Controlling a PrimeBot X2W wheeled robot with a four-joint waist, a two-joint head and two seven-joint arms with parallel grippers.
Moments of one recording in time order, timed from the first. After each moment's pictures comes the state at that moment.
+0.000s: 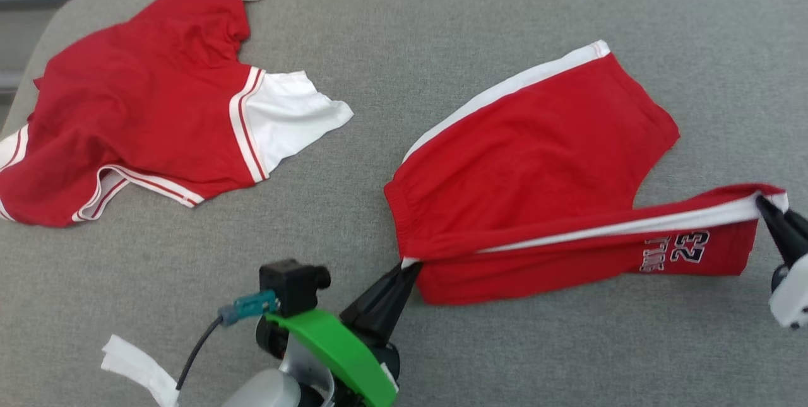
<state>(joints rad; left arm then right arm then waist) -0.23 0.30 -0.78 0.00 -0.97 0.00 -0.03 0.01 -0.46 -0.14 -0.07 0.52 0.13 0.34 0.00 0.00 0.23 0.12</state>
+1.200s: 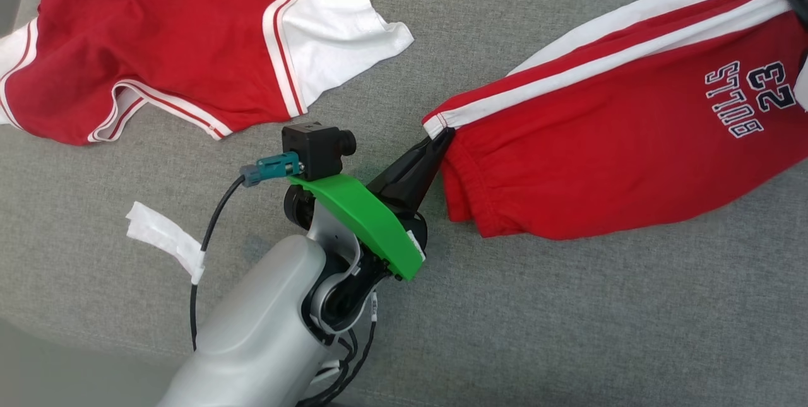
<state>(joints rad) -0.61 0.13 -0.74 0.27 -1.02 -0.11 0.00 -0.70 -0.57 0.04 0.20 0.48 0.13 0.60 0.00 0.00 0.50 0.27</state>
